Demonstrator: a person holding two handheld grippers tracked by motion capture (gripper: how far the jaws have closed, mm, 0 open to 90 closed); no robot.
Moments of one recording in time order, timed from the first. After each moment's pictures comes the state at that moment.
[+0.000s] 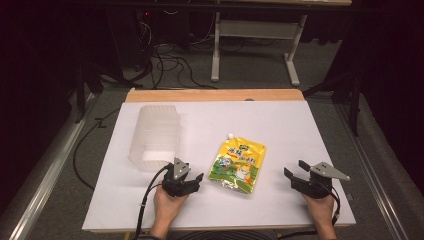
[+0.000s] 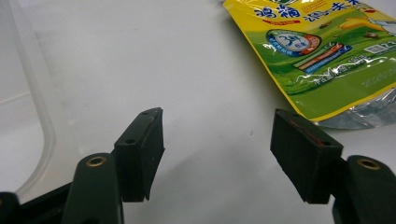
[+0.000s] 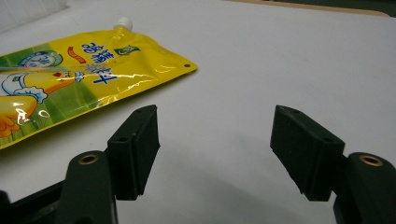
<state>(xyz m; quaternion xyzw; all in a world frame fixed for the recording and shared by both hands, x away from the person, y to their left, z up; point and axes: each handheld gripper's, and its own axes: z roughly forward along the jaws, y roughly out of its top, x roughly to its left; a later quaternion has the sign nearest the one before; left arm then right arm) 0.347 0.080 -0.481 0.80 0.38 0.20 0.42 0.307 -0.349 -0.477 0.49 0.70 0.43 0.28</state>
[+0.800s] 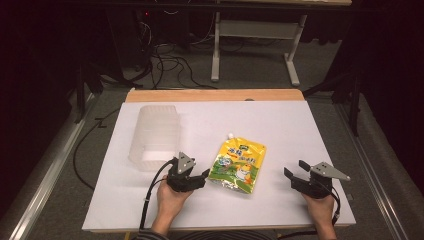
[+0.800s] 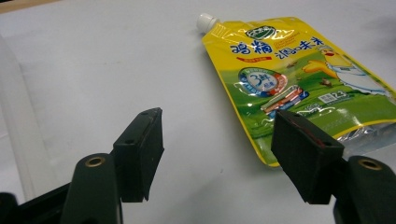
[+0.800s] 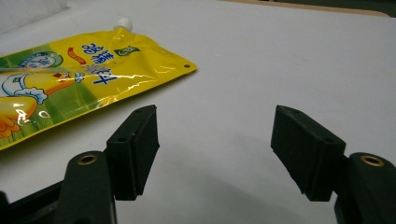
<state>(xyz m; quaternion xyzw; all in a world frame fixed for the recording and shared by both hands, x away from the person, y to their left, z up) 0.352 0.063 -0.455 0.80 0.37 0.18 0.44 0.308 -0.350 -0.477 0.49 0.70 0.44 0.28</state>
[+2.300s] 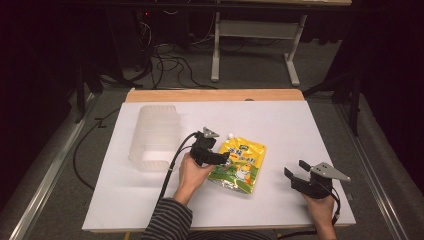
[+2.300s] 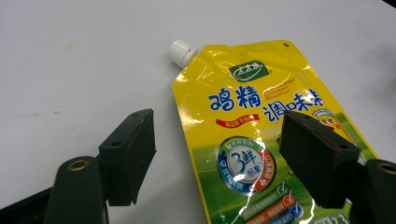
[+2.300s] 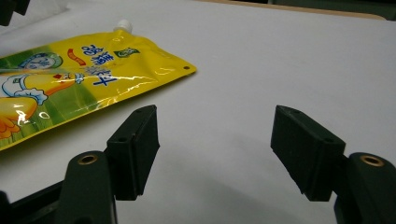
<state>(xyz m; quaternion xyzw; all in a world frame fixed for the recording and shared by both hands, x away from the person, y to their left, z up) 0.425 -0.001 -0.433 0.82 0.40 0.08 0.39 0.306 -0.349 -0.476 0.49 0.70 0.44 0.29</state>
